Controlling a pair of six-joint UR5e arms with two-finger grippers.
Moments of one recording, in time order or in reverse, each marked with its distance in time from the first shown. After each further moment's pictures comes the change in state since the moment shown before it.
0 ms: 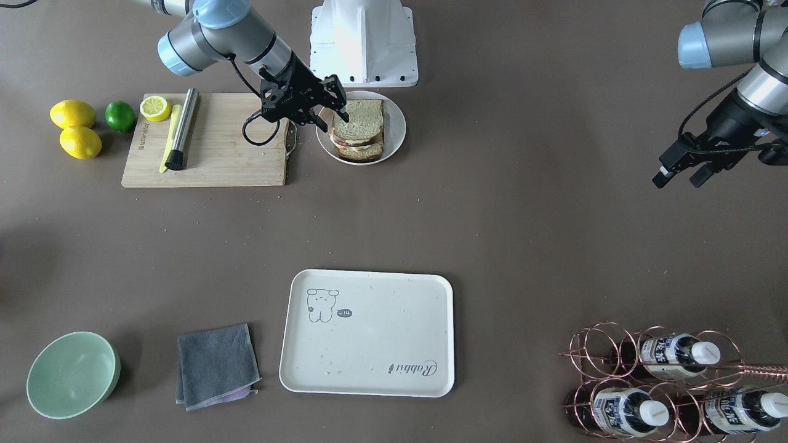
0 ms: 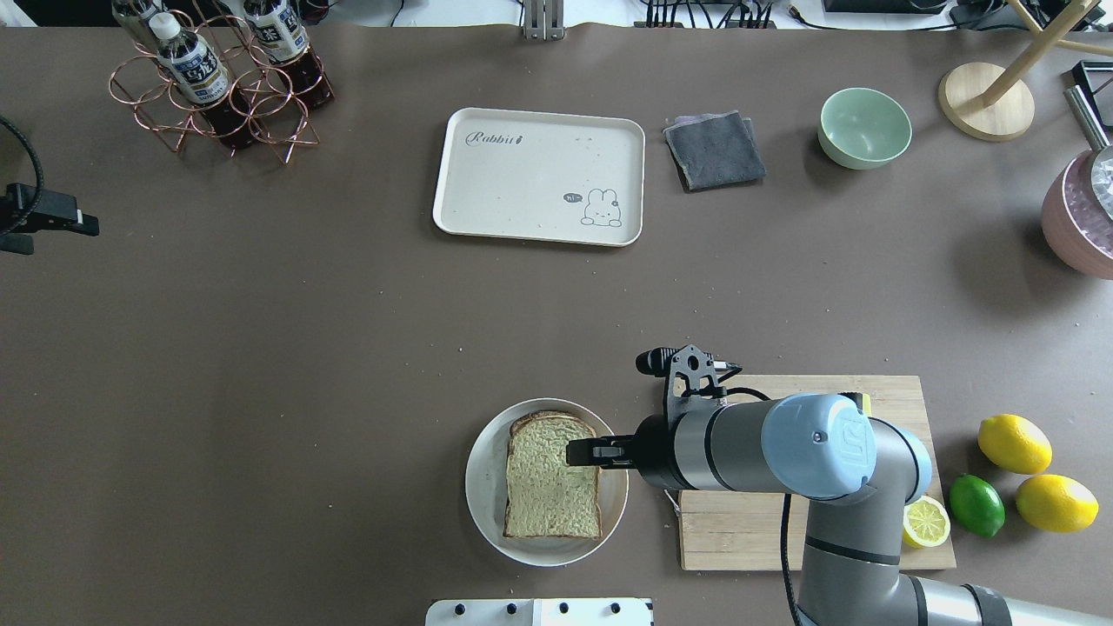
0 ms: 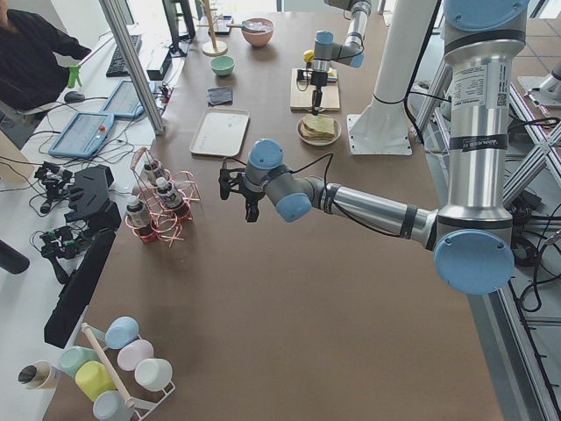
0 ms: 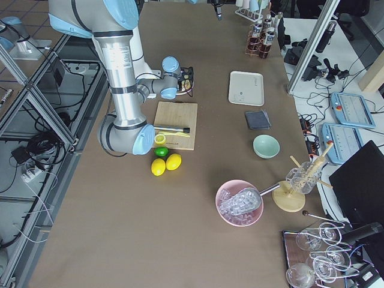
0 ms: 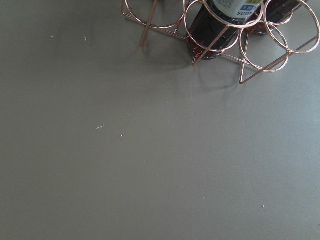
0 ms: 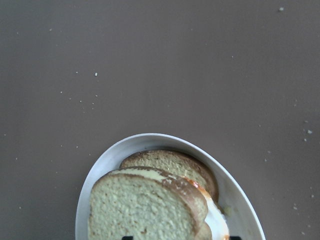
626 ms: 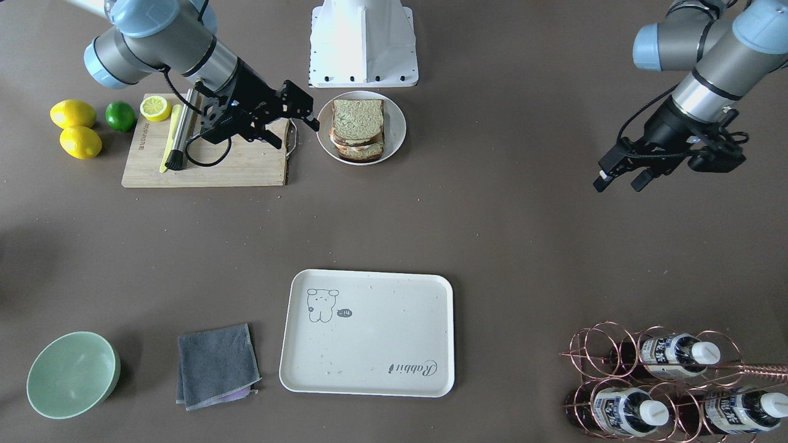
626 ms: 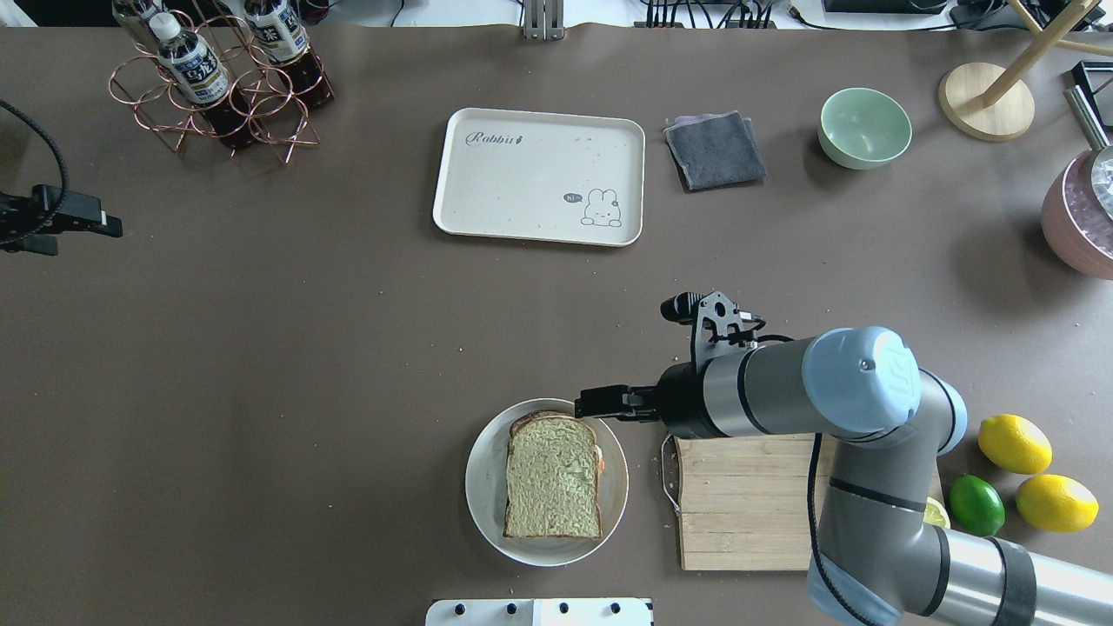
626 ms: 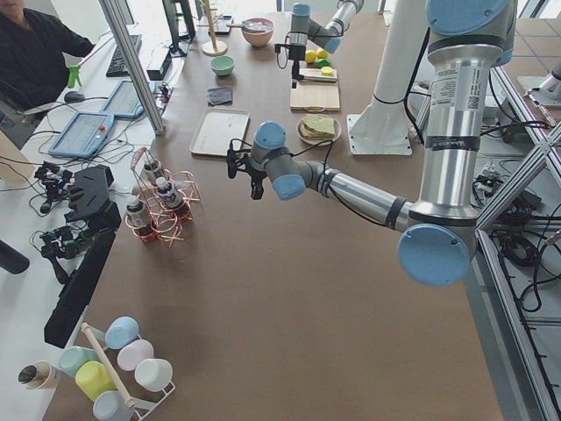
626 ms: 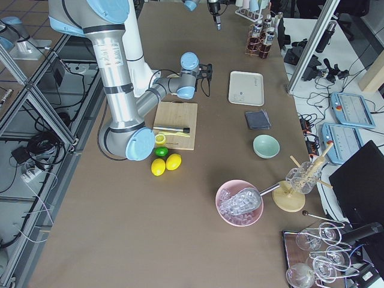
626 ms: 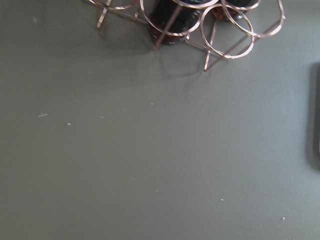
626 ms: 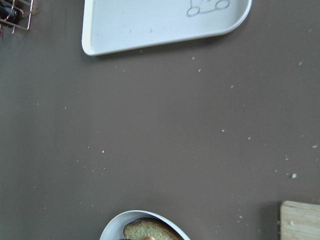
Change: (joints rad) left arm 0.233 -0.120 -0.037 -0.001 0.168 -0.234; right arm 0.335 -0.046 0.043 -0.006 0.343 -0.002
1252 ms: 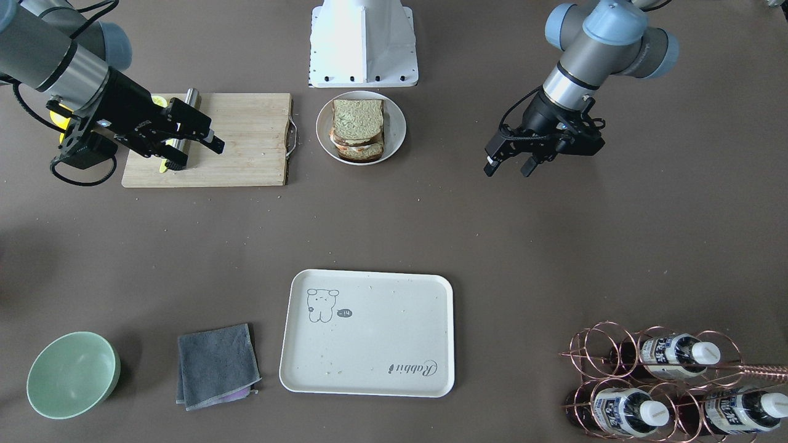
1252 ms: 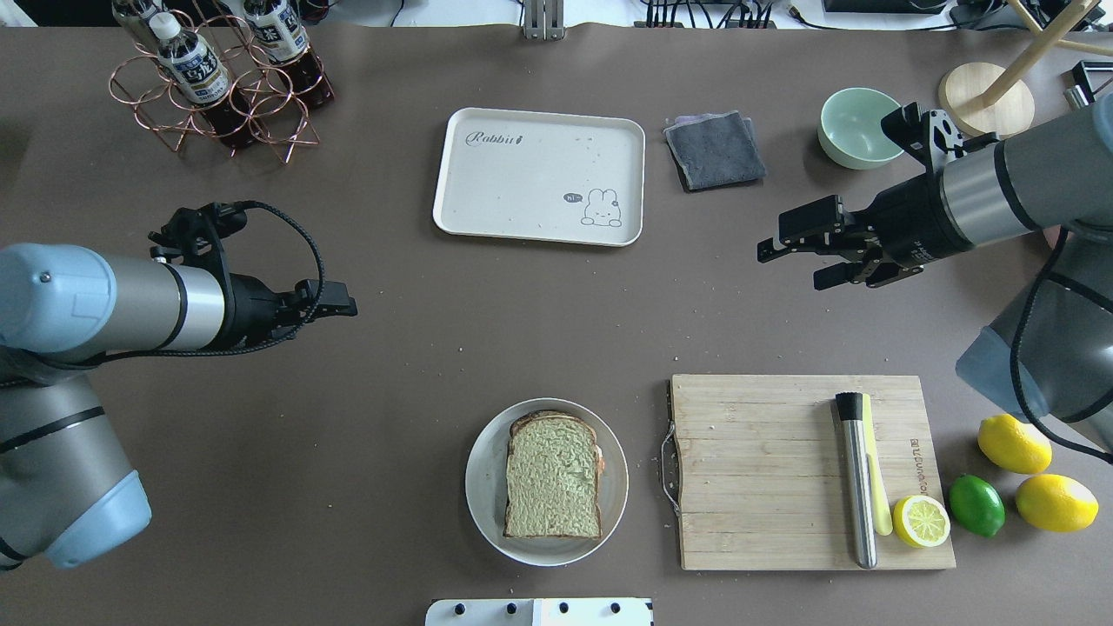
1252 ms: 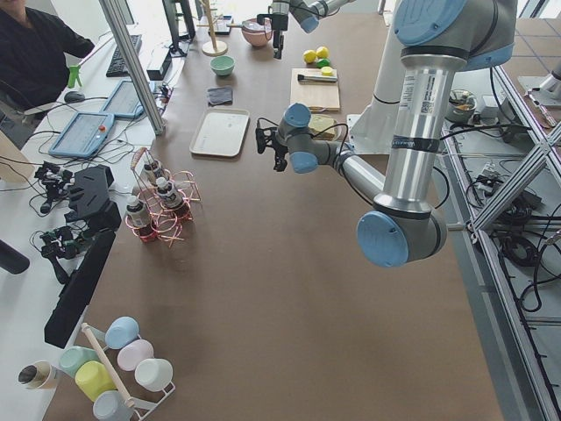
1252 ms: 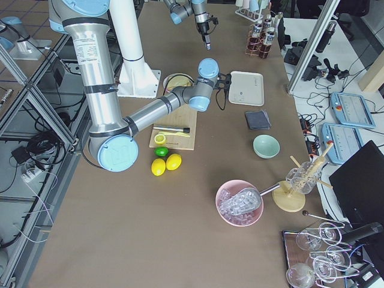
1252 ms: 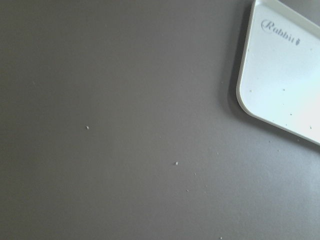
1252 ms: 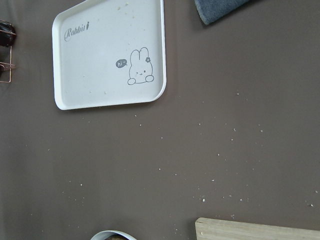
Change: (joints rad) left arm 0.327 -0.082 -0.053 0.003 0.276 -0.250; right arm 0.279 -0.086 -0.007 0.002 0.278 -0.015
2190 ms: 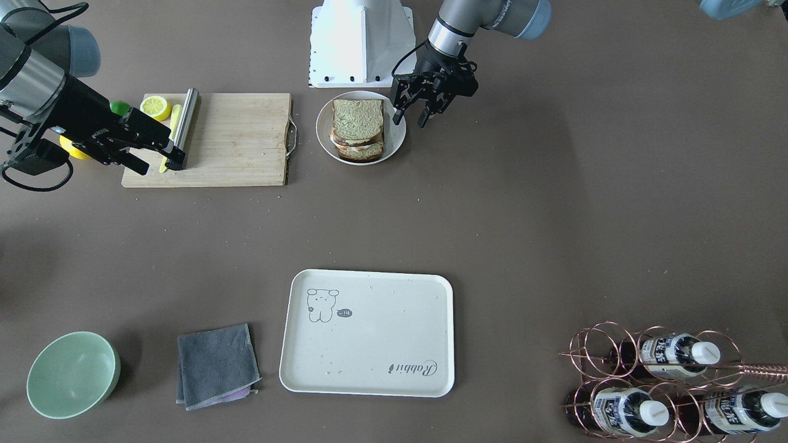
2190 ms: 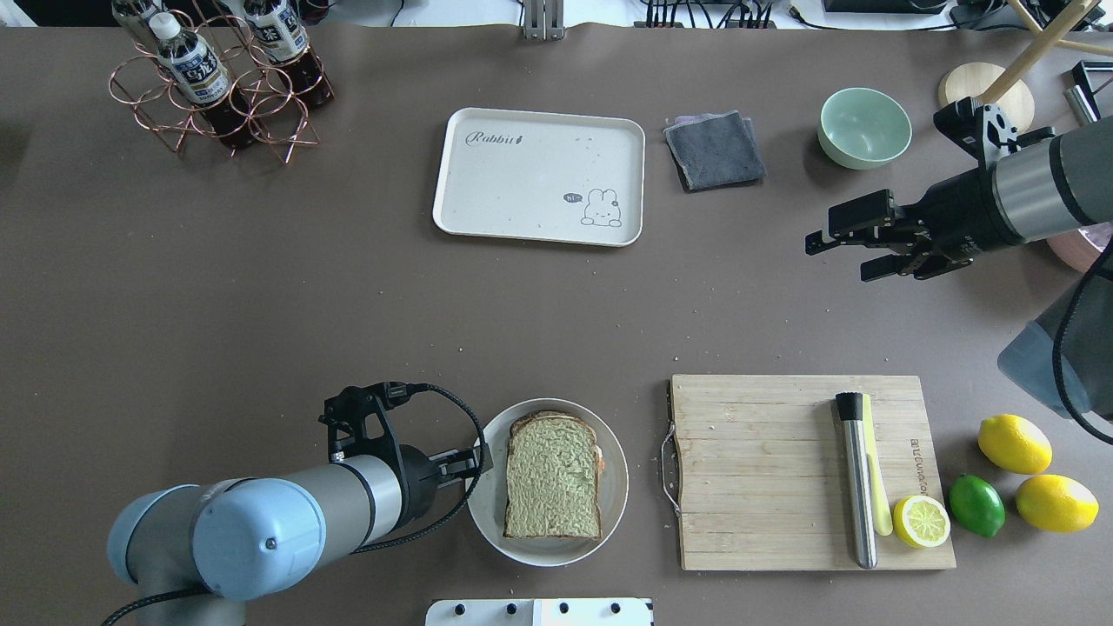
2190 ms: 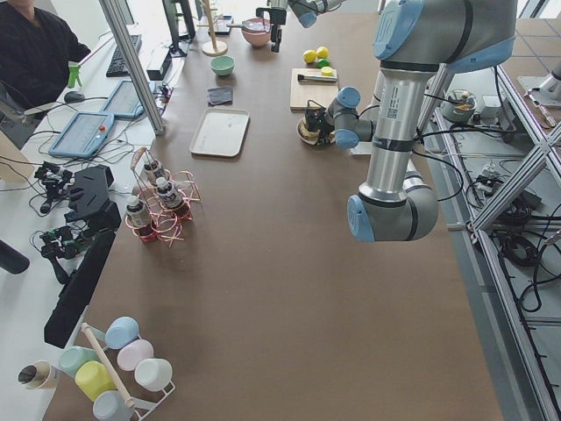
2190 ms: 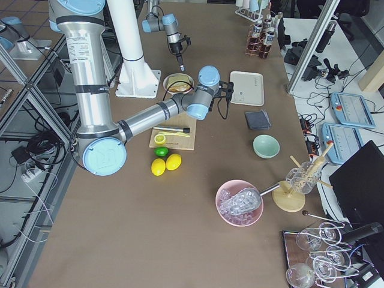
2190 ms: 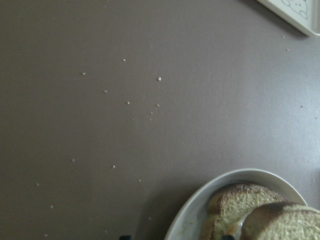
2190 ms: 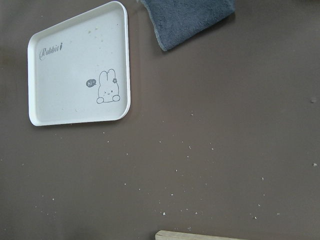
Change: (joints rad) left arm 0.414 -0.166 -0.016 0.167 0.393 -0.132; right arm 0.044 -0.062 -0.008 0.000 -0.004 -0.067
